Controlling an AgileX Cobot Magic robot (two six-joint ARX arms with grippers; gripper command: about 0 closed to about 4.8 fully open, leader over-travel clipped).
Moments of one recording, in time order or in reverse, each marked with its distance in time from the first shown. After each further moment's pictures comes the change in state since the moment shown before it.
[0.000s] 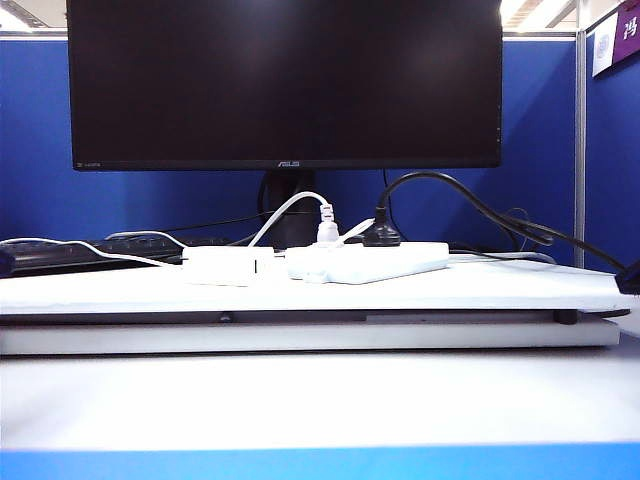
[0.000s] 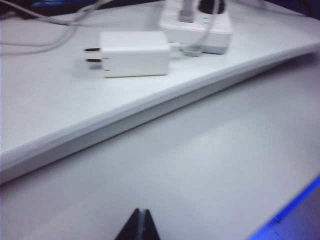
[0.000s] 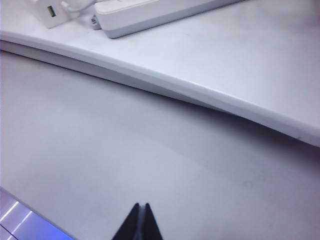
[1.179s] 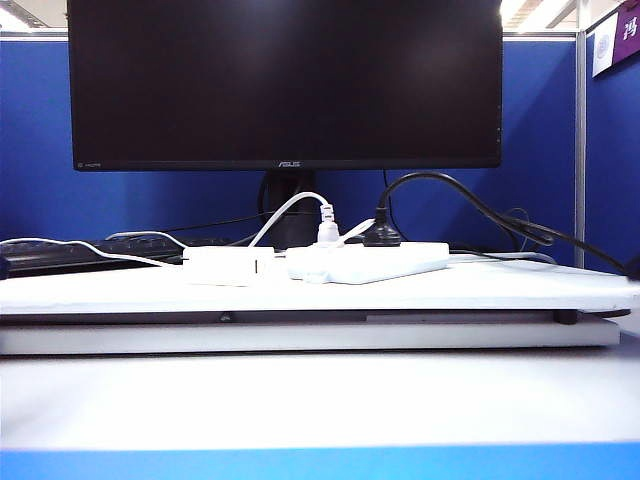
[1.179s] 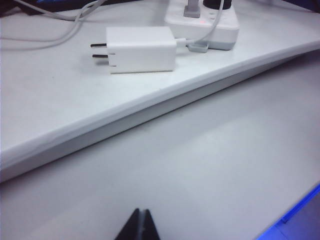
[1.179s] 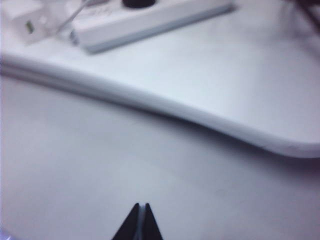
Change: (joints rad) left arm 0.002 -0.005 0.001 -0.015 -0.028 -0.001; right arm -0.020 -0.019 -0.007 0.025 0.059 0.000
